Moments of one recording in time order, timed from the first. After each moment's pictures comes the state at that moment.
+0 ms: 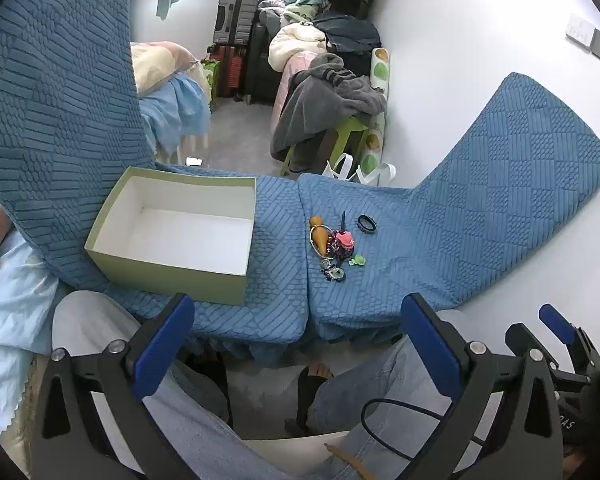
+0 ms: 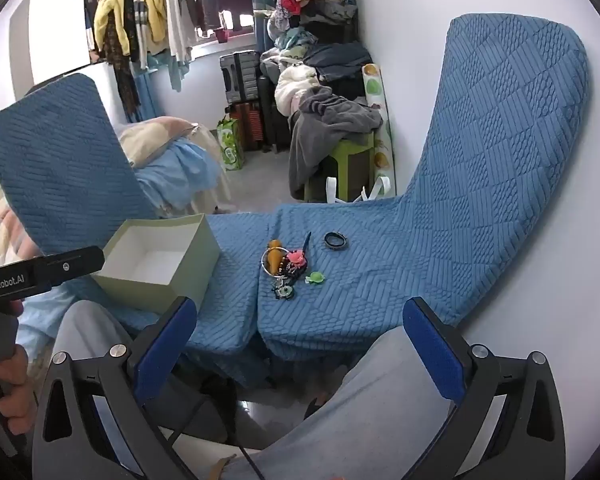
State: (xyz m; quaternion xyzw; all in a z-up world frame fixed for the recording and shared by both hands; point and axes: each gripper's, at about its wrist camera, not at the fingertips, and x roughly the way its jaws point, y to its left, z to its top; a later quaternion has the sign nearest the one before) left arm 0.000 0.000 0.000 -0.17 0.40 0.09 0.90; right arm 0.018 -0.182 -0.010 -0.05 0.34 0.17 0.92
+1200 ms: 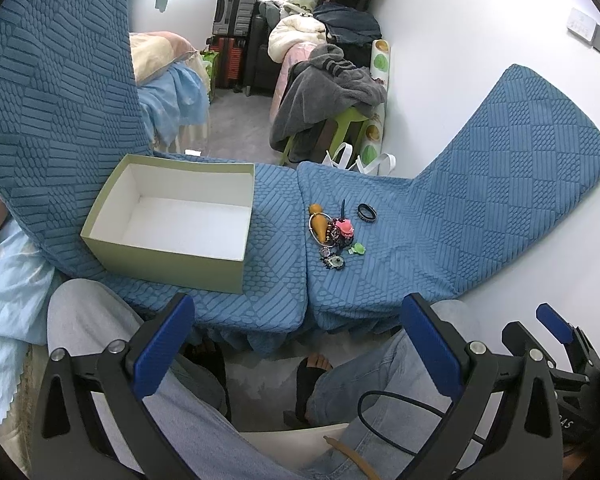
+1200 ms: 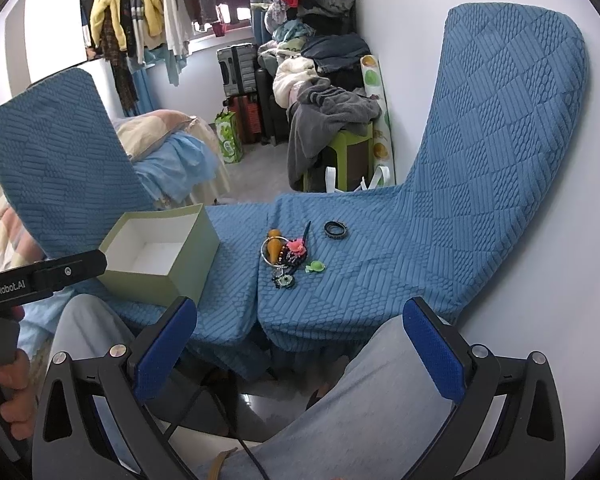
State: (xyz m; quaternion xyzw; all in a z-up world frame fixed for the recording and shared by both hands) left arm -0.003 -0.002 -0.012 -0.18 0.41 0.08 0.89; right arm 0.013 -0.184 -0.025 -0.05 0.35 0.16 0.92
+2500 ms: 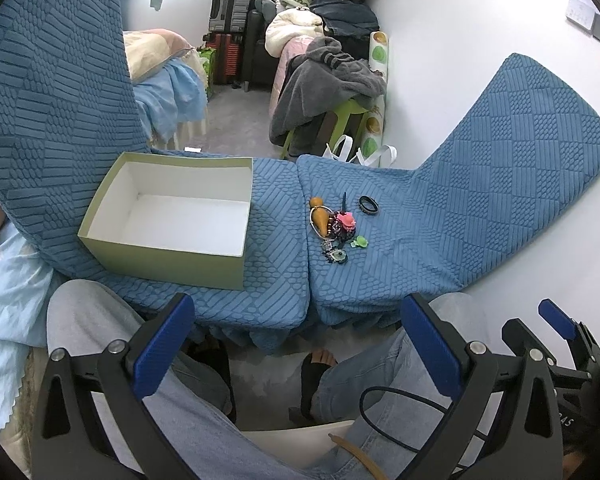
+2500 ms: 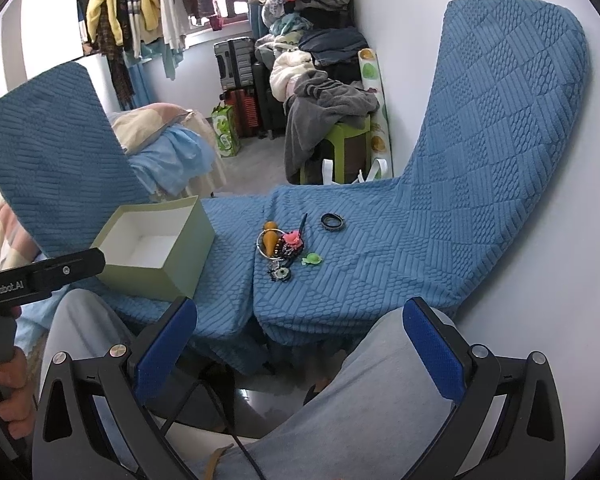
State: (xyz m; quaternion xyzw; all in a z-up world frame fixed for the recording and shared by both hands) left arm 0.001 -0.010 -0.017 -0.17 0.42 0.08 0.89; right arm 0.017 -0.185 -0.029 -0.06 0.36 0.16 0.92
